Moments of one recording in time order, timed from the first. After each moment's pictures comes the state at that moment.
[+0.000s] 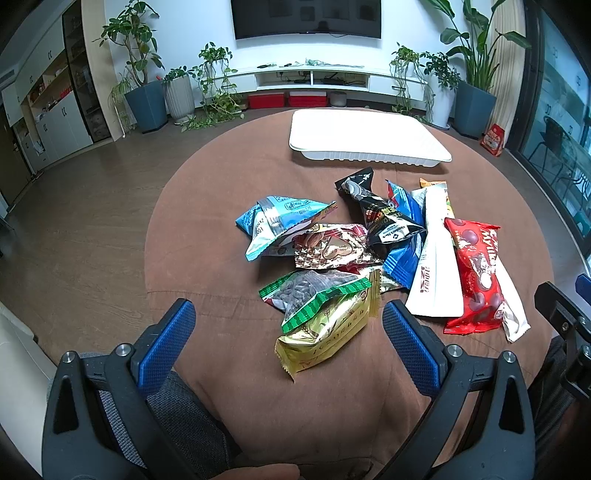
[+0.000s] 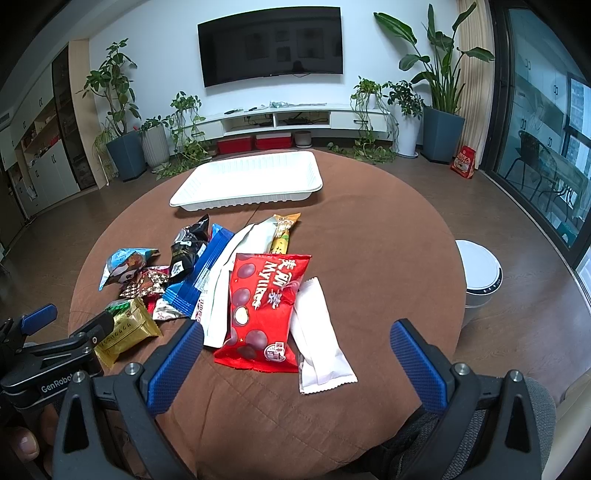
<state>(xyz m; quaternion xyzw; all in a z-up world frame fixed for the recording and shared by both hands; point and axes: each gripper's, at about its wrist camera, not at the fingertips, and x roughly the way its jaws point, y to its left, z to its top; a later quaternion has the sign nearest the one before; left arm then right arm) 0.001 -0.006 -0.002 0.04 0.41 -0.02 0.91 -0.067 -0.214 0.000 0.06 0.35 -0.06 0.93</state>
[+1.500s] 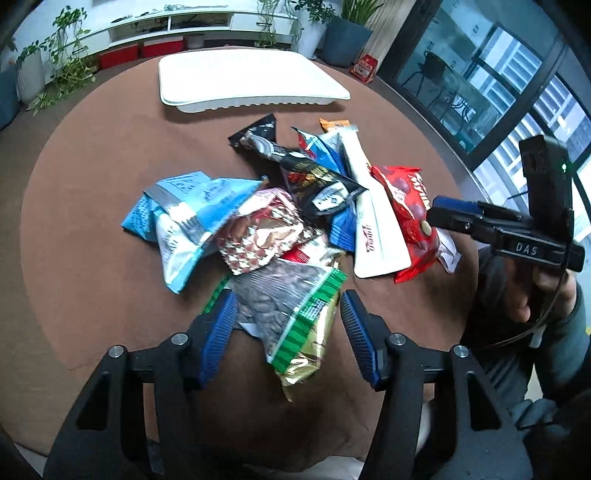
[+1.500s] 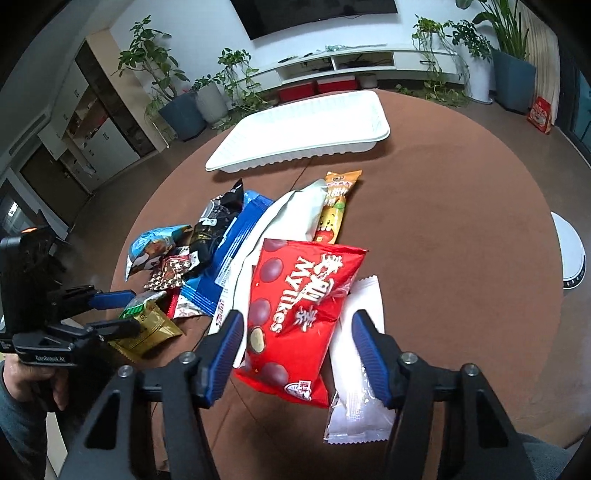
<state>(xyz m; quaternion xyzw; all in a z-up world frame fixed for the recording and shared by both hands) 0.076 0.024 -0.031 0.03 0.52 -0.31 0.79 0.010 -0.238 -0.041 0.13 0.46 0.10 0.87</state>
